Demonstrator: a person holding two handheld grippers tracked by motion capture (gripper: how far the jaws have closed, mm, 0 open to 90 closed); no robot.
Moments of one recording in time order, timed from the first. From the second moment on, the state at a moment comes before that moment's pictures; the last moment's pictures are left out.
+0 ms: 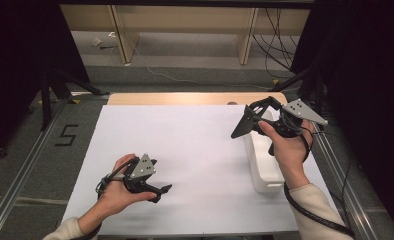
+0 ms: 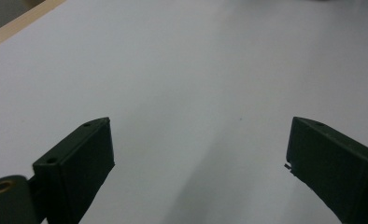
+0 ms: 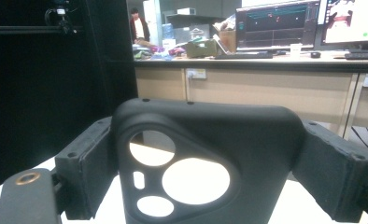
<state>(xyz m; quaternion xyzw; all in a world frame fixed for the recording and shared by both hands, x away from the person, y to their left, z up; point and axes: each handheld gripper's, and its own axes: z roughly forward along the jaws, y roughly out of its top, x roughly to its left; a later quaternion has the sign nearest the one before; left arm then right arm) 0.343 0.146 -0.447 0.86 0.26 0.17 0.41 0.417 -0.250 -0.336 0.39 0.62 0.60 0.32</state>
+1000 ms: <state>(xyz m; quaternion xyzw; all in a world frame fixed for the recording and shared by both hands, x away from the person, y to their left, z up) 0.344 0.146 -0.447 0.86 0.26 0.17 0.41 0.419 -0.274 -0.330 0.41 0.60 0.60 0.34</state>
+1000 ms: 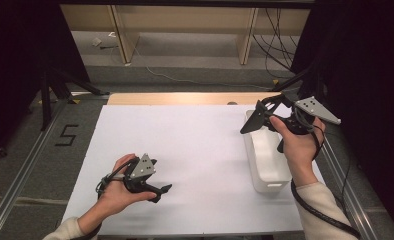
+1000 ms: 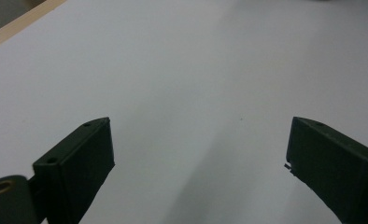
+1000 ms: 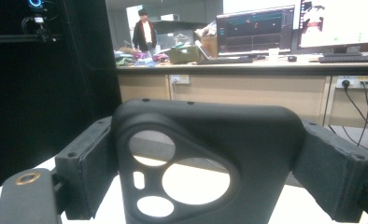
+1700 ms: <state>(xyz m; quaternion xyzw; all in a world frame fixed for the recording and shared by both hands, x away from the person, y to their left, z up) 0.344 0.145 -0.447 0.86 0.26 0.17 0.41 0.422 -0.285 -0.330 0.42 0.60 0.59 0.35</state>
